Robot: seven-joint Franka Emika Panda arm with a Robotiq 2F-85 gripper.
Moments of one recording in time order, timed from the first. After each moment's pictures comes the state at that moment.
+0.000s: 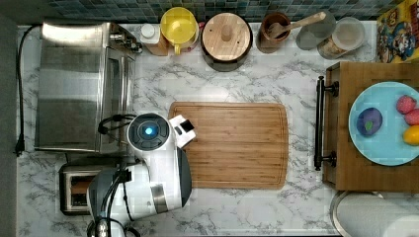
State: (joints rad) arm 0.11 -0.09 0.21 -2.29 0.22 0.42 -0.41
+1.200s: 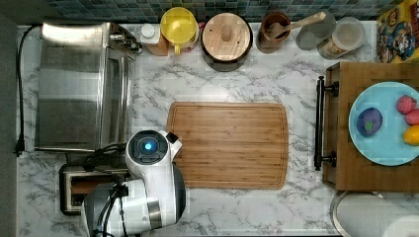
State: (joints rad) arm 0.17 -0.14 0.20 -2.38 0.36 0.40 -0.75
